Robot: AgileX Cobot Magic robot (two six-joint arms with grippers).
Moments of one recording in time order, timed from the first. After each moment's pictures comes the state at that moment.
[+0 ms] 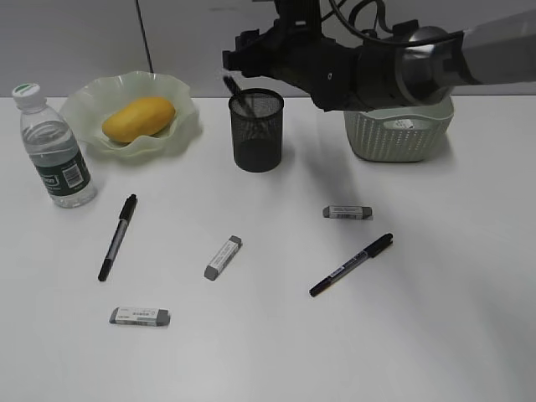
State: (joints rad) left arm -0.13 -0.01 -0.53 -0.09 1.07 0.13; right arm 0.56 2.24 -1.57 0.32 -0.40 -0.21
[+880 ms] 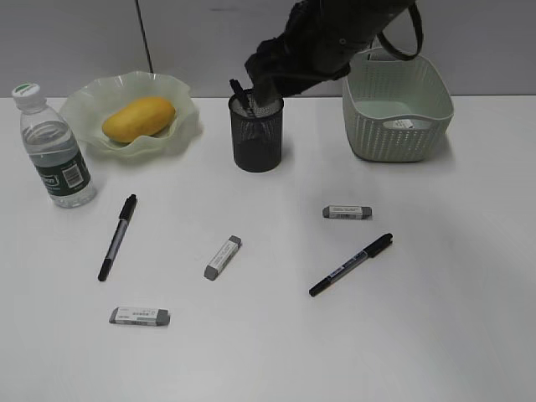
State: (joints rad) left arm -0.13 -0.01 -0.53 -0.09 1.07 0.13; right arm 0.56 1.90 -1.57 0.21 0.69 -0.21
